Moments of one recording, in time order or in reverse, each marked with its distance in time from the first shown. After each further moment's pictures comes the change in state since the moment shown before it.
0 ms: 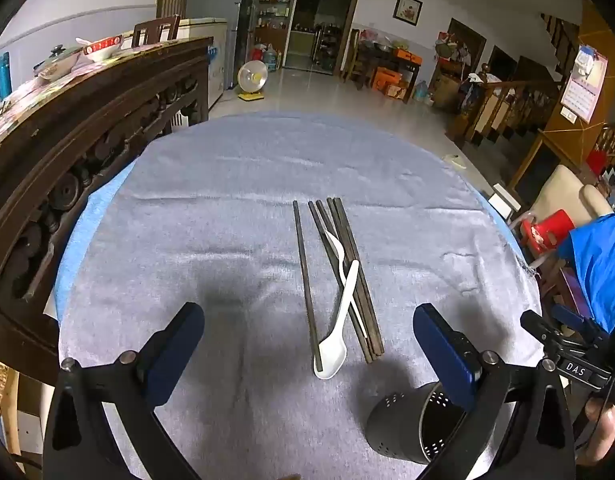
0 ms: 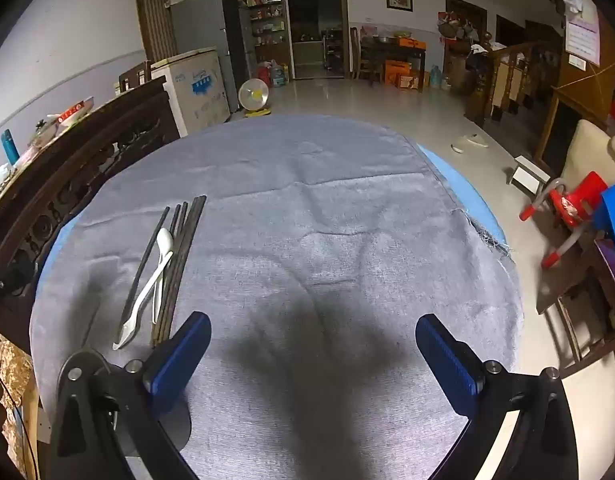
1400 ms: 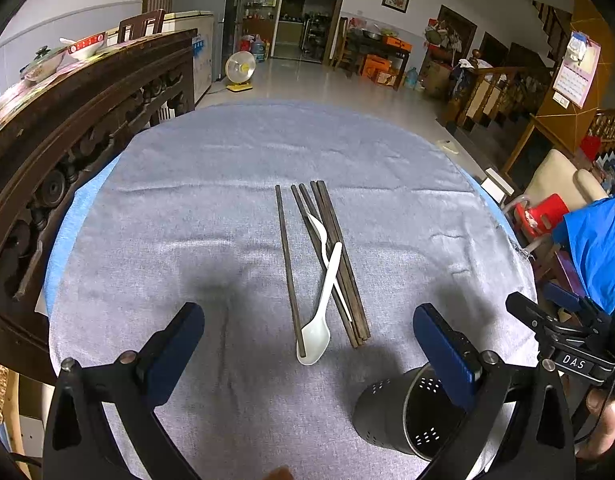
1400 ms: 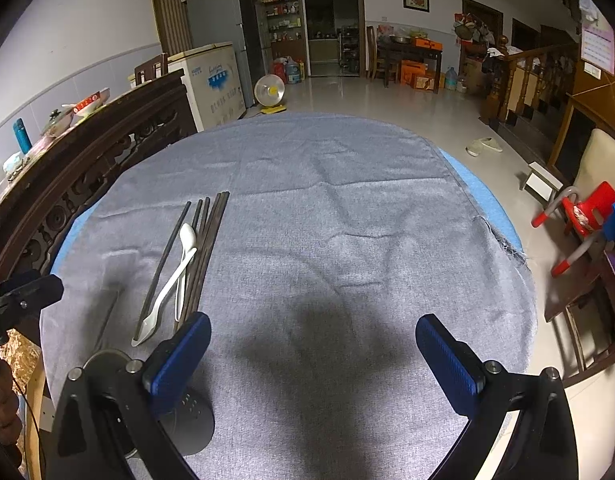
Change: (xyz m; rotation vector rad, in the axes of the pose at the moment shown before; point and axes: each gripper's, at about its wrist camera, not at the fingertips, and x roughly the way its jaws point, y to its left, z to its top) left arm 0.009 -0.018 -0.007 0.054 0.085 0.018; right arm -0.001 0.018 0.005 -0.033 0.019 0.022
